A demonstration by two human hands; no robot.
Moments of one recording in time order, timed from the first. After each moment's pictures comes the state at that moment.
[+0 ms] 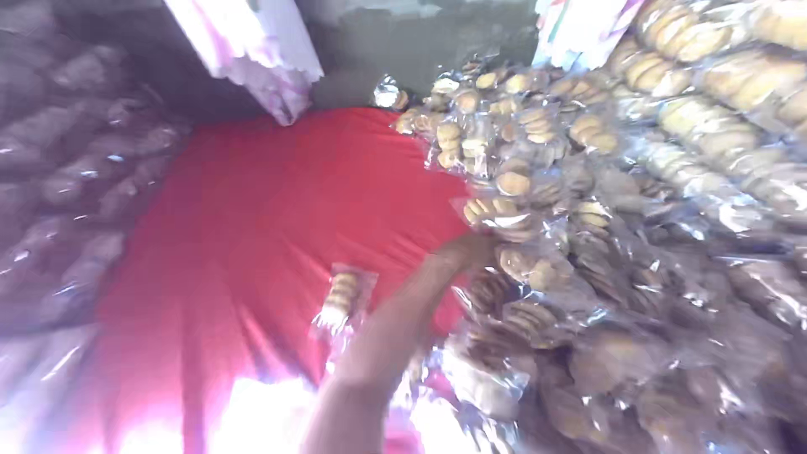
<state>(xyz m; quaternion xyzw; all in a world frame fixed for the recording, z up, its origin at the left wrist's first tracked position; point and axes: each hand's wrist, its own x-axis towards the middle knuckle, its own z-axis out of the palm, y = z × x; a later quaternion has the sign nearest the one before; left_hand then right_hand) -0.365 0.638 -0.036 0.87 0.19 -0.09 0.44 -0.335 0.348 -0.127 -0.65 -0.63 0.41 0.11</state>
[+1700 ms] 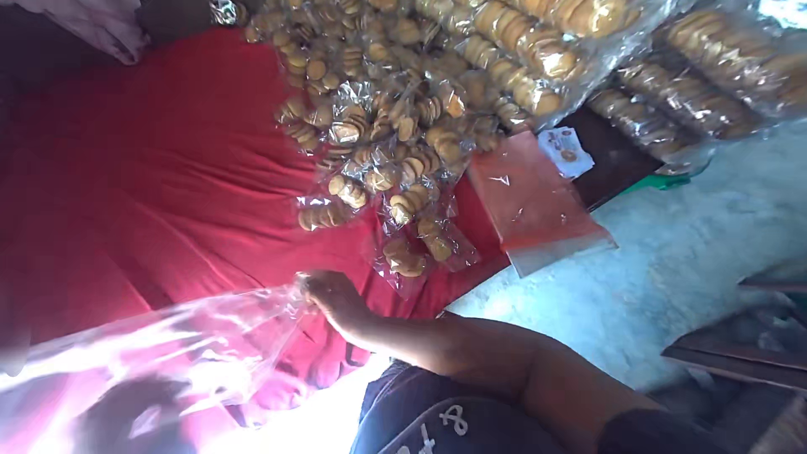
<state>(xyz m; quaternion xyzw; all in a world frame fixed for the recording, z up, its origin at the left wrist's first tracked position) -0.796 0.275 0.070 0.79 0.40 0.38 0.28 -0.607 0.242 -0.040 -0.50 -0.27 0.51 0.65</state>
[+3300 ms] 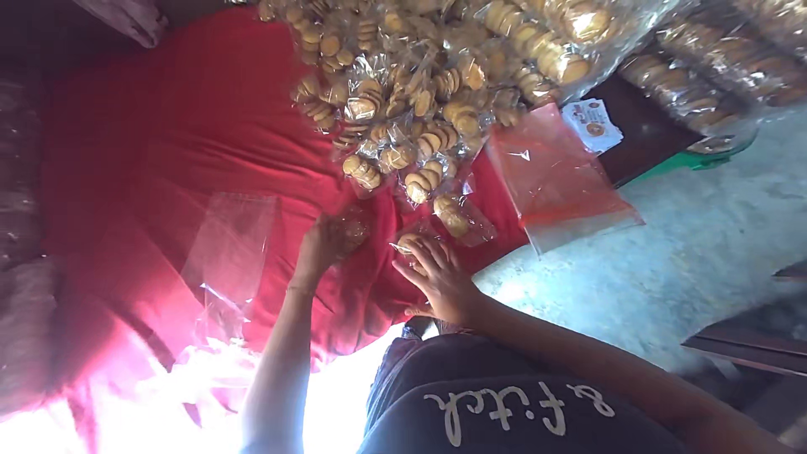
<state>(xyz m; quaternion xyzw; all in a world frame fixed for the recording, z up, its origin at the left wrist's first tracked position) -0.666 0.372 -0.096 0.85 0.38 0.04 0.37 -0.525 0.120 -0.109 -0.74 -0.65 0.13 0.15</state>
